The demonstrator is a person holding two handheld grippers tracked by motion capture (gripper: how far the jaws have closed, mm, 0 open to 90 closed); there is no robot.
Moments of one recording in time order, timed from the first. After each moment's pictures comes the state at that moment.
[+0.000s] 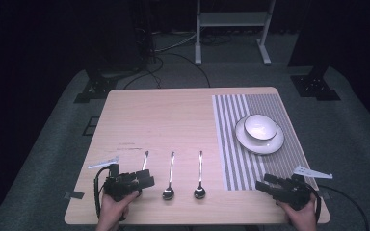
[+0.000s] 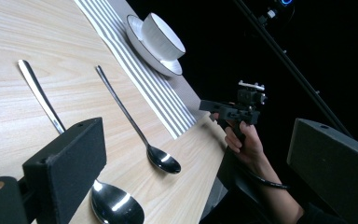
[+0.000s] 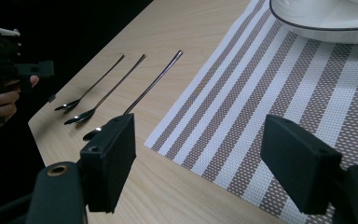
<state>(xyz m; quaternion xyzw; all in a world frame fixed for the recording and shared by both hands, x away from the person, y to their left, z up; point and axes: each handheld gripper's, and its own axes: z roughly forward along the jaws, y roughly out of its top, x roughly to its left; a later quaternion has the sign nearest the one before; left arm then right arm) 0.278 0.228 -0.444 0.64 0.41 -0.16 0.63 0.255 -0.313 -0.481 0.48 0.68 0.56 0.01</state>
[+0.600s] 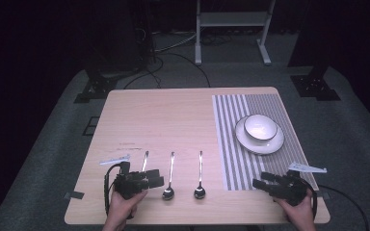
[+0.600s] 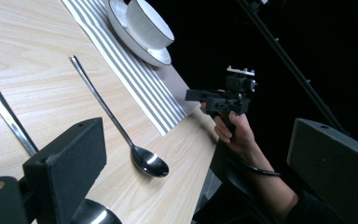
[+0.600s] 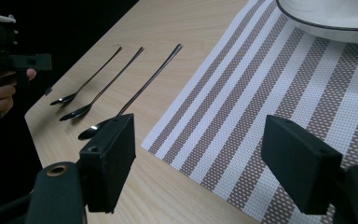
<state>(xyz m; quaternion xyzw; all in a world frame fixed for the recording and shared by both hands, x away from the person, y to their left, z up) 0.286 0.202 -0.444 0.65 0.39 -0.19 0.62 0.268 -0.306 -0.478 0.48 0.69 0.54 -0.01</state>
